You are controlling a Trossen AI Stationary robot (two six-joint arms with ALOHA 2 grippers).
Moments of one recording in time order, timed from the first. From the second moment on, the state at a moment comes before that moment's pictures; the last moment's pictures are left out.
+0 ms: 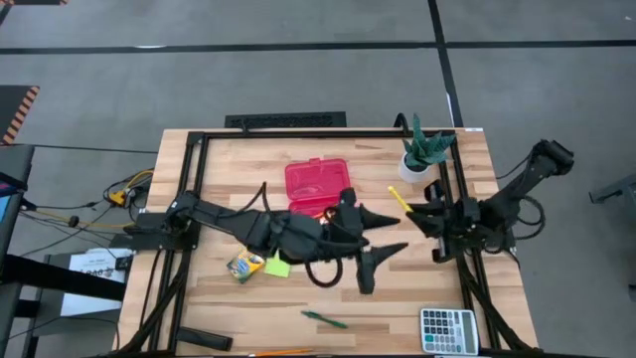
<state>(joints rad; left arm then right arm) -0.36 2.07 2.35 -0.23 -0.52 -0.17 0.66 0.79 0.45 0.93 0.71 -0.24</state>
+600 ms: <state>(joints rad) -0.30 1.84 2.35 -1.18 -0.70 -0.44 0.65 0.73 0.45 0.94 0.72 -0.32</state>
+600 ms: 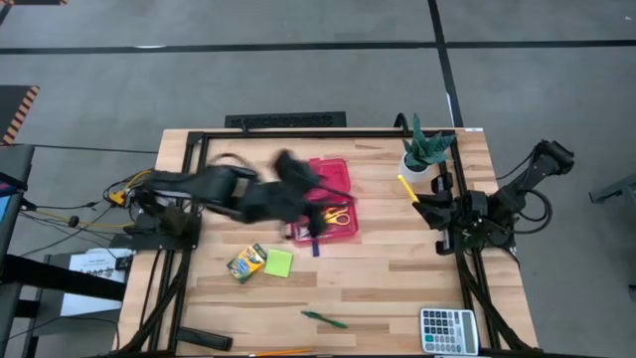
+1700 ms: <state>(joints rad) -0.44 0.96 0.84 -0.04 -0.38 -1.00 0.37 0.87 0.45 0.95 0.65 -0.10</state>
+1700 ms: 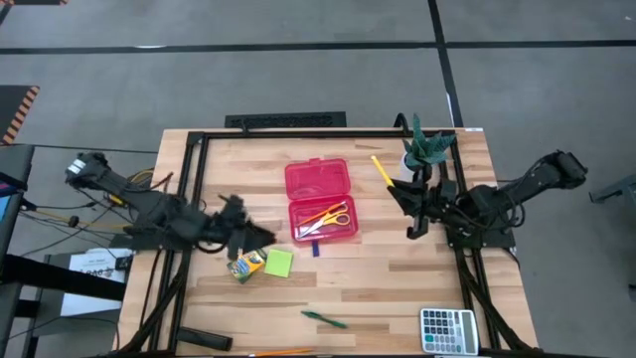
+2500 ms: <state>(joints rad) 0.19 1.75 1.13 1.08 0.29 -0.60 0.25 0.94 0.45 1.00 0.60 -0.02</state>
